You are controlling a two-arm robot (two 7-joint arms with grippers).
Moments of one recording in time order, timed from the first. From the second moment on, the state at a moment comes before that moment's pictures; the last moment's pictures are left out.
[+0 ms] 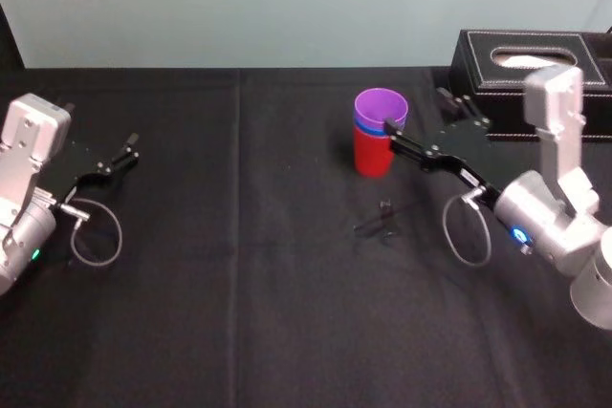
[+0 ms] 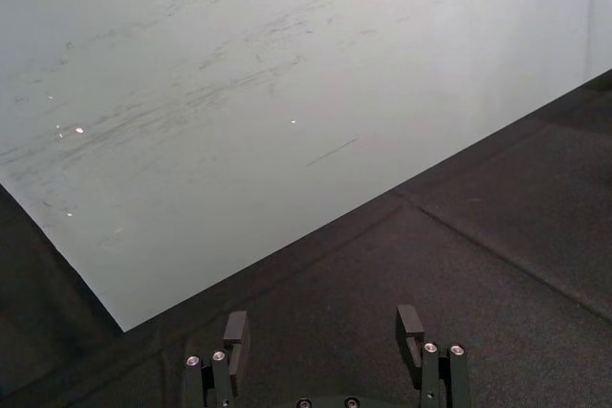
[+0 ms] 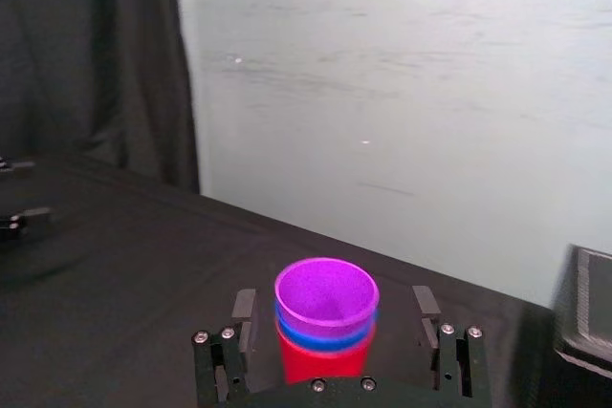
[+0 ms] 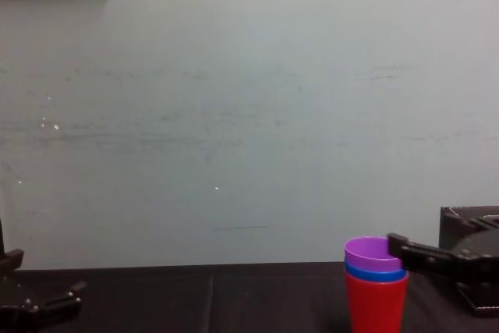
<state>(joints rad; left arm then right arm) -0.20 0.60 0.45 -1.41 -0.25 -0.12 0.03 0.14 0.38 -0.25 -1.48 0.32 -0.09 0.34</state>
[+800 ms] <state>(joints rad) -0.20 0.60 0.45 -1.41 -0.25 -0.12 0.03 -0.02 0.25 -0.15 -1.44 0.11 -0.33 0.07</state>
